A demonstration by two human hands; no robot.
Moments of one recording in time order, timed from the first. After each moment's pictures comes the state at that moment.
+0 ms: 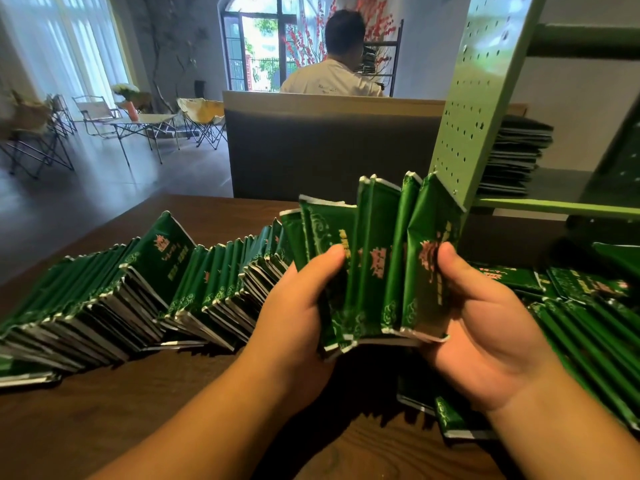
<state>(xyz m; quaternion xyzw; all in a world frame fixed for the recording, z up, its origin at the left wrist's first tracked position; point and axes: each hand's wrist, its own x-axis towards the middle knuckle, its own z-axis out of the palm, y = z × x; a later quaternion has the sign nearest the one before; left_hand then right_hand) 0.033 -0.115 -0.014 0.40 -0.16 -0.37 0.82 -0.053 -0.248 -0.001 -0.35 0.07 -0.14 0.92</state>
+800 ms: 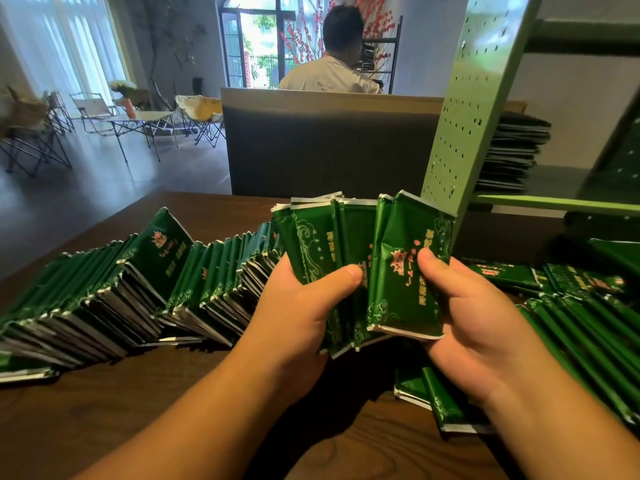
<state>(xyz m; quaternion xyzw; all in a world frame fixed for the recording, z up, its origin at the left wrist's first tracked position) 0.028 -0.112 -0.009 0.46 -0.23 -0.27 0.82 -0.046 -0.254 -0.011 -0.42 0.17 -0.21 0.87</state>
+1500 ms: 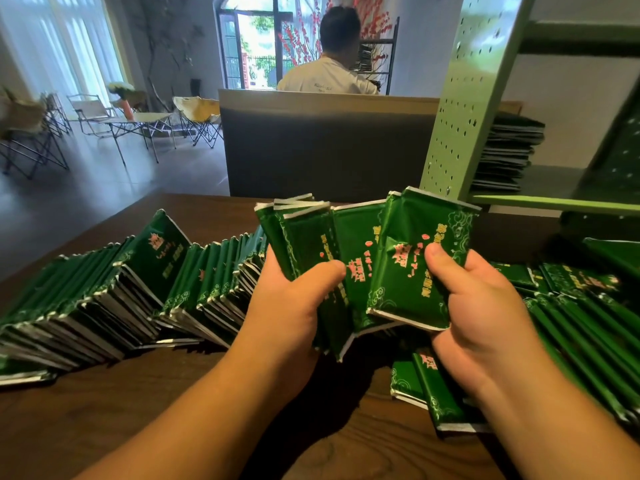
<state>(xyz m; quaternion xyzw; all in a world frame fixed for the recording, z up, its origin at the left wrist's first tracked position) 0.031 -0.111 -0.009 0.49 -0.19 -0.23 0.82 -0.048 -0.253 -0.008 -0.47 0.20 -0.32 0.80</state>
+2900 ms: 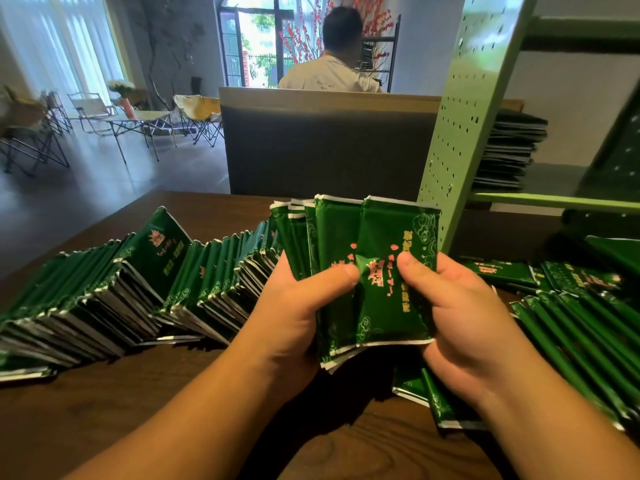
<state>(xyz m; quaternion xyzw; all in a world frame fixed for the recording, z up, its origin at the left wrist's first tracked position) 0.030 -0.110 -0.010 0.44 -0.21 -0.31 0.81 -0.051 -0.246 -0.010 -0.55 0.16 -0.22 0.79</state>
